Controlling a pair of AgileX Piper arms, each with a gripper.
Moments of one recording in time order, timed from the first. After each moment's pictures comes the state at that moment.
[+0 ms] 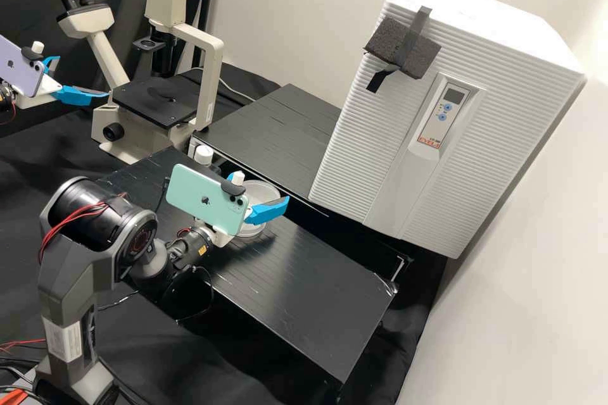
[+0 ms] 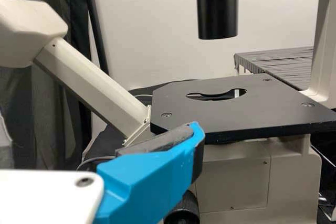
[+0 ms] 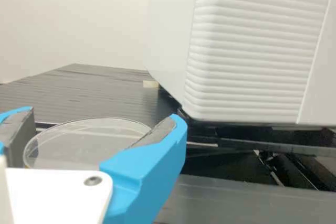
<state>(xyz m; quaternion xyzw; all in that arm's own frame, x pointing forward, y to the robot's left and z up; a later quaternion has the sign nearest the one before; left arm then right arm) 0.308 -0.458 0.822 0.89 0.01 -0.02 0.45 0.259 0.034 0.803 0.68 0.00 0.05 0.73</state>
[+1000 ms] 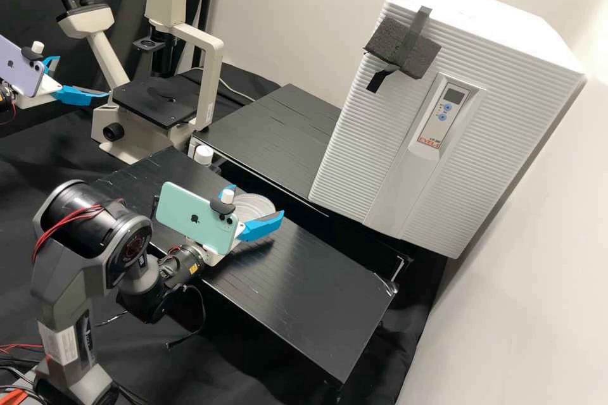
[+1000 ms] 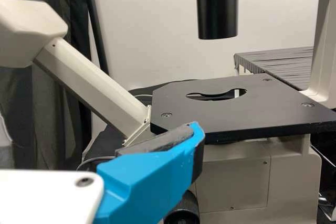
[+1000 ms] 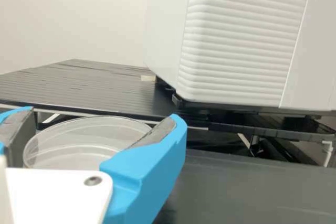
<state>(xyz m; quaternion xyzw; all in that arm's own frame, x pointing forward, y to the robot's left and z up) 0.308 -0.458 0.822 0.89 0.01 -0.02 0.45 0.227 0.018 0.798 0.67 0.00 0.02 0.74</state>
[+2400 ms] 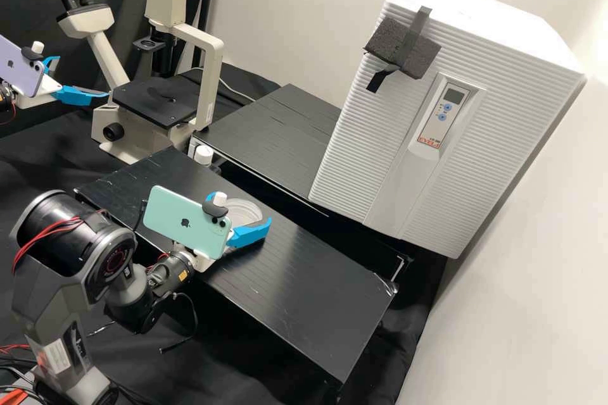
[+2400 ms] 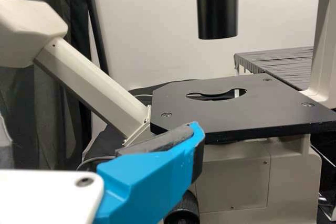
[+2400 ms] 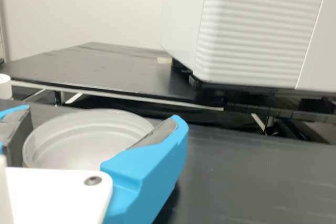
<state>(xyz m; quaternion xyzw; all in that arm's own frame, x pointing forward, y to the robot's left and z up) 0.308 -0.458 0.822 0.89 0.01 -0.02 0.45 0.206 0.022 0.795 0.68 0.03 0.02 0.73</state>
